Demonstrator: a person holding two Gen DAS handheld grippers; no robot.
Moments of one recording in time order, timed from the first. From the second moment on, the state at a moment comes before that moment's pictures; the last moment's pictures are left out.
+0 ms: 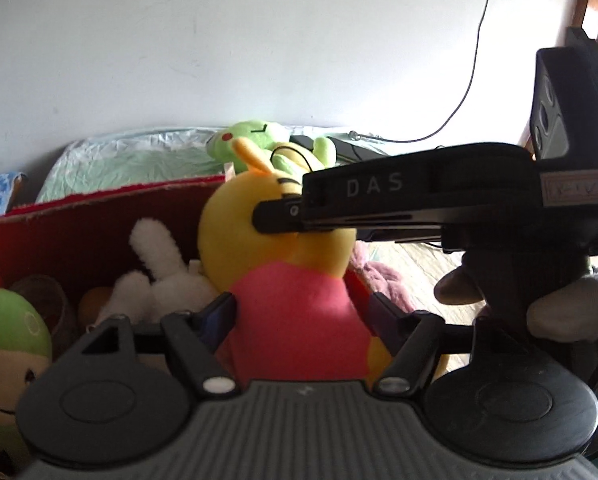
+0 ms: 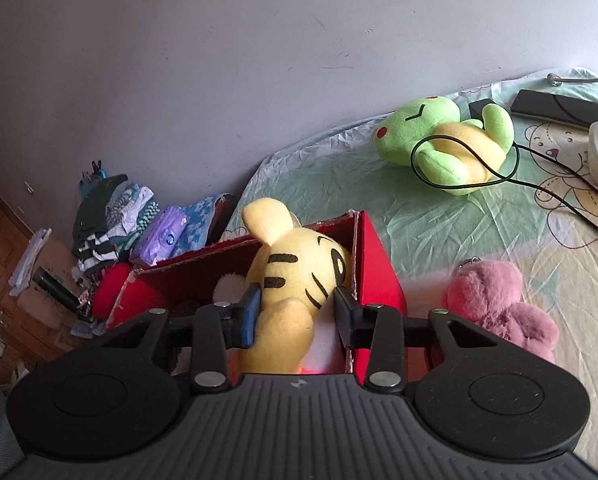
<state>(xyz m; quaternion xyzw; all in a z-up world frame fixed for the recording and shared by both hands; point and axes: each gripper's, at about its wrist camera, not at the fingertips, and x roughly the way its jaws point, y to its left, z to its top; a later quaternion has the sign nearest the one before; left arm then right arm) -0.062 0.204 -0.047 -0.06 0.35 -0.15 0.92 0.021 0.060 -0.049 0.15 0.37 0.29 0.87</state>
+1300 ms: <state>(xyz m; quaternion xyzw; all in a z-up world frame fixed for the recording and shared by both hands) -0.112 0.204 -0.002 -0.06 0.29 -0.09 0.95 -0.014 -0.050 -0.072 0.32 0.32 0.27 0.85</state>
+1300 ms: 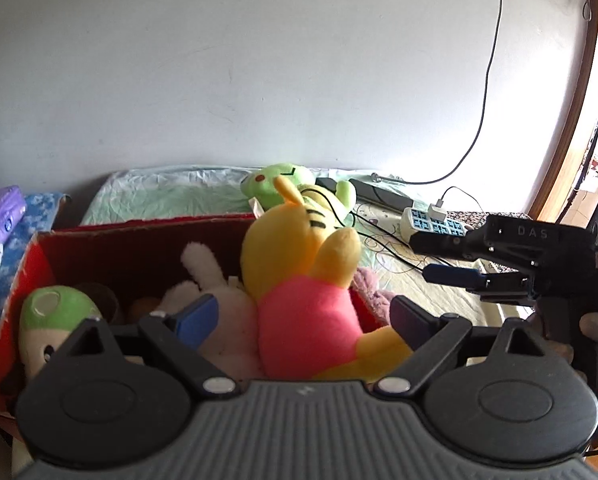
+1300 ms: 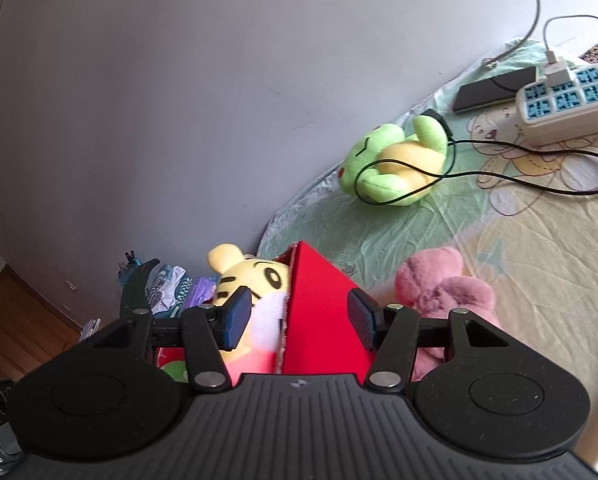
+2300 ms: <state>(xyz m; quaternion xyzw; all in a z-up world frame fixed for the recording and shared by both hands) -0.059 0.037 -0.041 -0.04 0.39 -0.10 0.92 0.029 -0.153 -0.133 0.24 0.45 0.30 0.81</state>
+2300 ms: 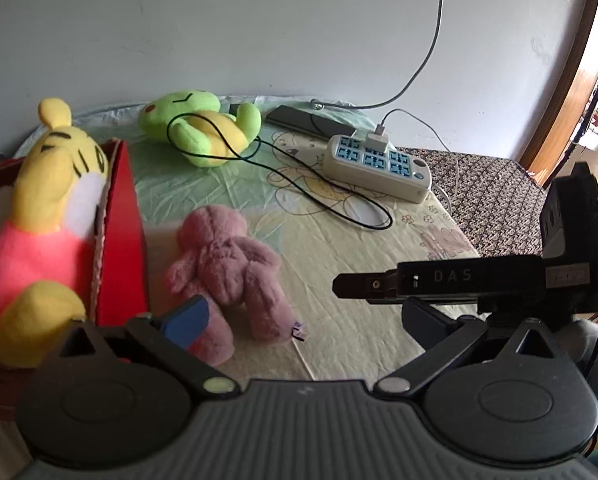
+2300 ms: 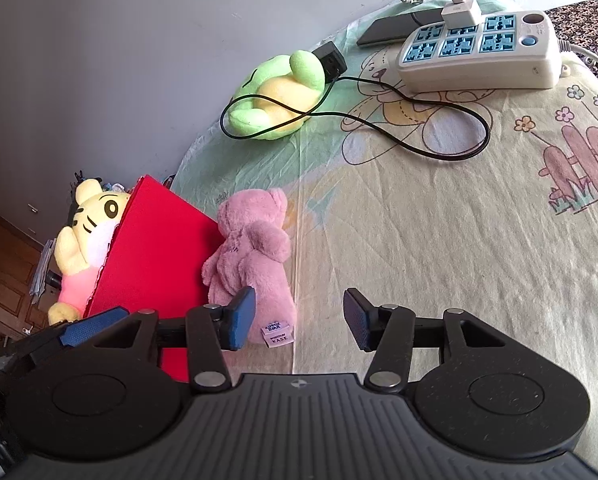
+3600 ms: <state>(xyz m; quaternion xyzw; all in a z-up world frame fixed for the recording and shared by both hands) -0.030 0.023 -0.083 -0.07 0.46 -0.12 0.88 0.027 -0.197 -0.163 0.25 0.53 0.33 0.74</state>
